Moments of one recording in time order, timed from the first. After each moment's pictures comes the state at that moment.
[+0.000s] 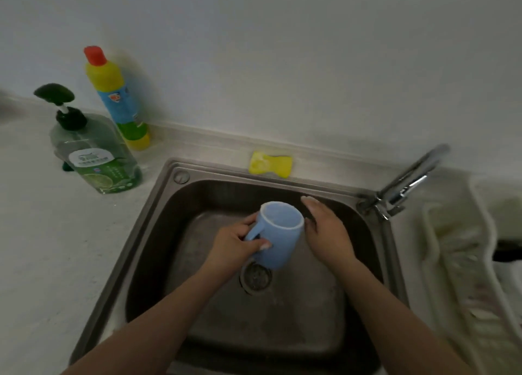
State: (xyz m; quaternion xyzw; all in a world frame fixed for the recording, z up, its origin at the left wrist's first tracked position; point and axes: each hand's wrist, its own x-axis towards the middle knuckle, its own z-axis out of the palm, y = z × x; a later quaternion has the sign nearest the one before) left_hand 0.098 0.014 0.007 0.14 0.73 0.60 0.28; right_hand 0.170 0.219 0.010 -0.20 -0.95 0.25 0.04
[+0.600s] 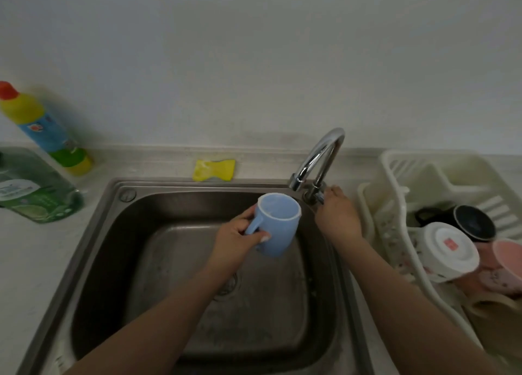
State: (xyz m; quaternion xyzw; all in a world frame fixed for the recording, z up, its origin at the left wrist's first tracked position) left_hand 0.153 0.128 0.021 0.17 0.72 0.62 0.25; right_hand 0.229 0.337 0.034 -0.38 -0.91 0.17 0.01
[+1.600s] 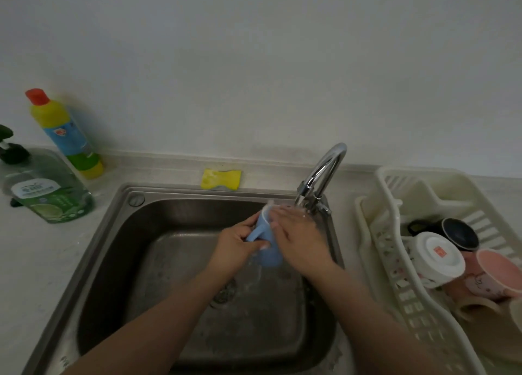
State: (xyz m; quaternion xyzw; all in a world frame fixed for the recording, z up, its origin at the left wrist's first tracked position) left_hand 0.141 0.108 0.016 0.24 0.72 0.61 0.23; right_hand 0.238 0.234 0.082 -0.15 -0.96 0.21 0.07
